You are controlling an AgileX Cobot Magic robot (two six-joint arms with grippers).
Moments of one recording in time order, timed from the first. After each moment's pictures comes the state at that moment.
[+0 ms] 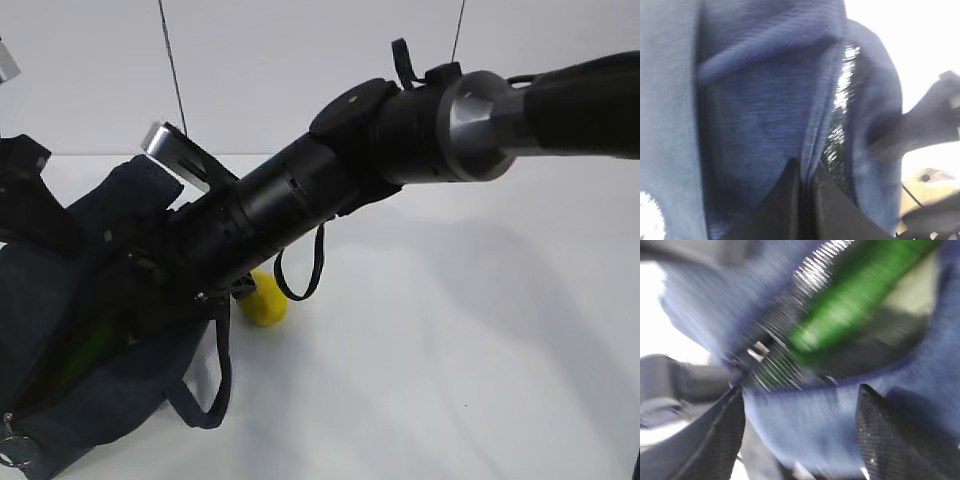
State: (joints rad) left arm -0.07 1.46 -1.04 -0.65 1.02 0.41; right arm 0.63 2.11 -1.55 1.24 1.02 -0.67
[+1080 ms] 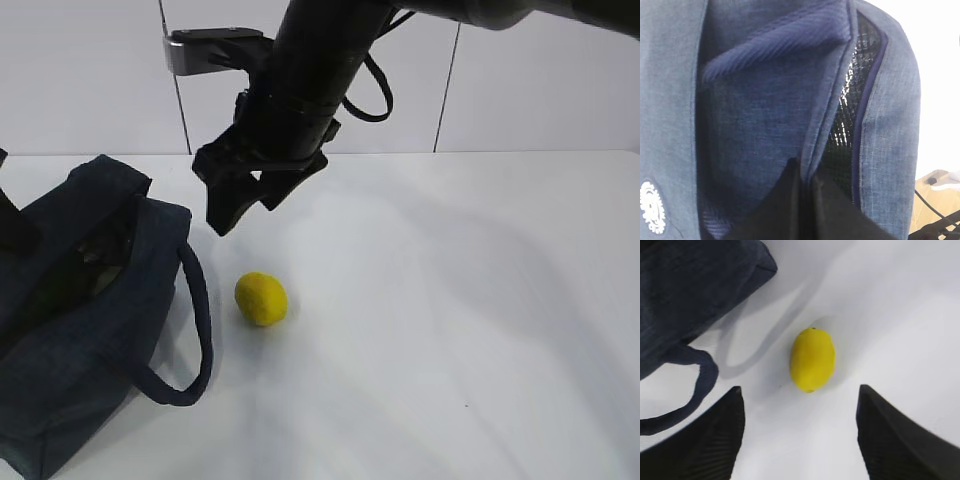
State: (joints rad) left arm 0.04 1.46 -1.04 -0.61 1.05 0.41; right arm 0.60 2.11 -2.00 0.32 1.22 -0.33
